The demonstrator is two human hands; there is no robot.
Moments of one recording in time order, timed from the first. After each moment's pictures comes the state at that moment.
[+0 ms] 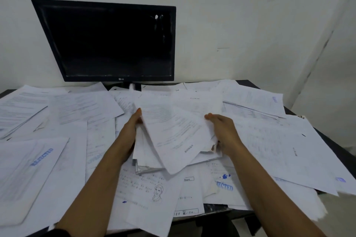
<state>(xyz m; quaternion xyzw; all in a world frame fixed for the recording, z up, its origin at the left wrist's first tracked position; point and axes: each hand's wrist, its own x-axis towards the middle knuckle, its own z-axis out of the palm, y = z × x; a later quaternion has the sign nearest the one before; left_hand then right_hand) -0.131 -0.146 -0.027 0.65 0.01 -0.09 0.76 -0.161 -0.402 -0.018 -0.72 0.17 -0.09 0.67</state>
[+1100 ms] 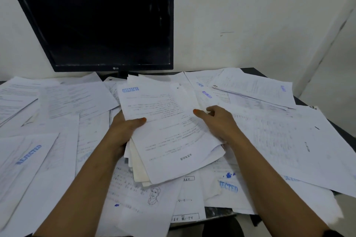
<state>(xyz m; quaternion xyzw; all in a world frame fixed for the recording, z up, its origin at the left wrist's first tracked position) -0.112 -0.134 -0.049 0.67 -0.01 -0.04 0.74 -0.139 -0.403 -0.027 -0.89 0.13 -0.05 0.43</state>
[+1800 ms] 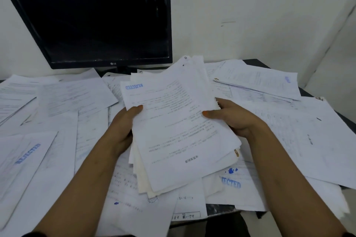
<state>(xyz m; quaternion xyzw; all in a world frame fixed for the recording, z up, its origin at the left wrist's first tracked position) -0.116 -0.147 -0.039 0.59 0.02 -0.11 0.80 -0.143 -0.433 -0.016 -0.71 0.00 0.14 0.69</state>
